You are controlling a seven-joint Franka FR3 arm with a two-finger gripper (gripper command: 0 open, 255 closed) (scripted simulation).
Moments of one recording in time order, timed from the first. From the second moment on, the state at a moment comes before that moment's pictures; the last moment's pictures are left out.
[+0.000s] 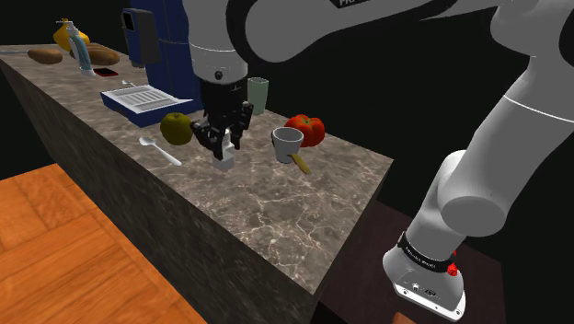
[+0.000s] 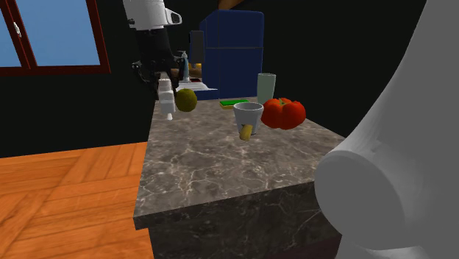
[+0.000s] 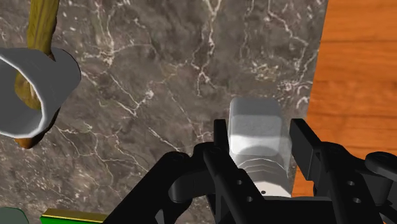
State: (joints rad) arm 0.10 -0.09 0.51 -1.96 -0.10 1.90 0.62
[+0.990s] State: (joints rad) arm 0.10 -0.09 0.51 -1.76 -0.10 1.70 0.60
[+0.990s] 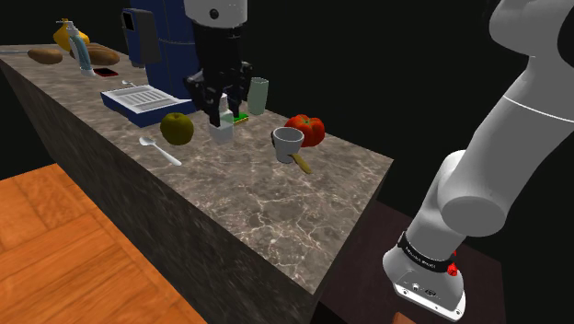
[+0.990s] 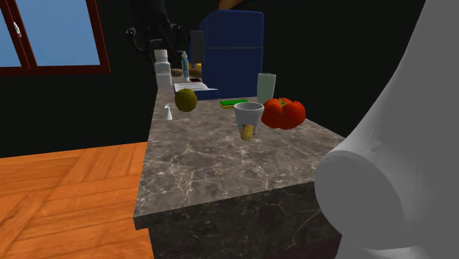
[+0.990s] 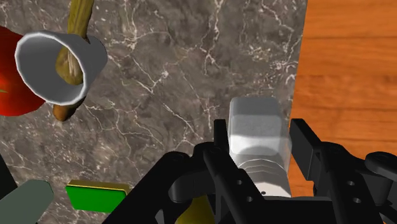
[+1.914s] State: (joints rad) arm 0.05 -0.07 0.46 -1.62 -0.11 1.58 0.49
